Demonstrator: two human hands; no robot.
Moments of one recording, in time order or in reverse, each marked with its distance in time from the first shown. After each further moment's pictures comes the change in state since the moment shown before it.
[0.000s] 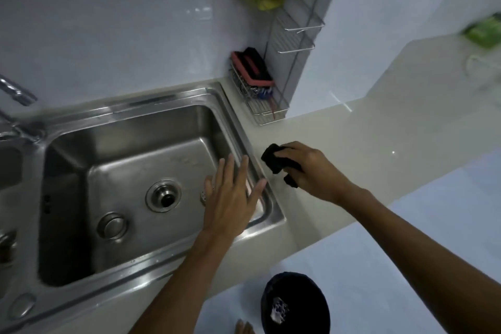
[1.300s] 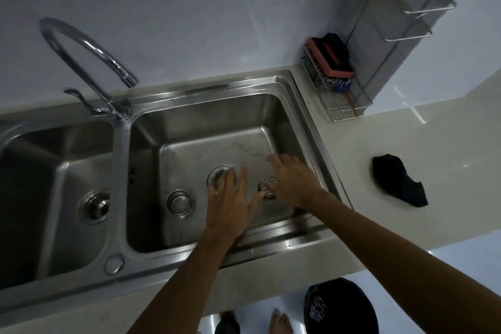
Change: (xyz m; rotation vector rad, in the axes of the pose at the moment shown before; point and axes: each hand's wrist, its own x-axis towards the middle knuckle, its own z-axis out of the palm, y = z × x) left_hand -0.017 -0.154 0.005 0.282 -0.037 -0.163; right_hand 0.103 -0.096 0.148 -0.207 -0.218 0.048
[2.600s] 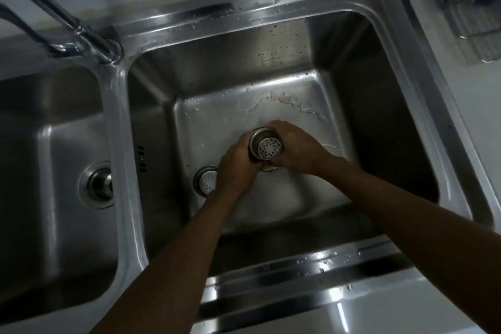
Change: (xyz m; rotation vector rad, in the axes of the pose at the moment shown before) left_hand 0.095 -0.133 0.100 -0.789 -0.133 -0.191; right_hand 0.146 -0.051 0.134 0.447 -0.175 -0.004
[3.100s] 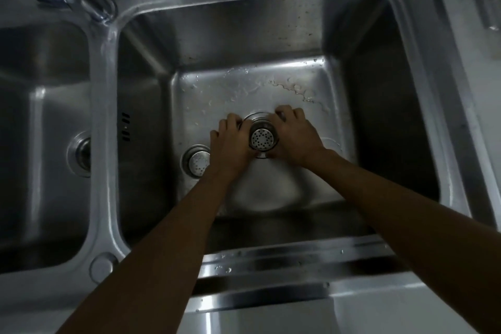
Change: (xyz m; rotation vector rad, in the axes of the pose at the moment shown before) left_hand 0.009 -0.003 0.019 0.622 0.022 0.001; right_hand 0.010 0.022 0.020 -0.438 0.009 -0.044
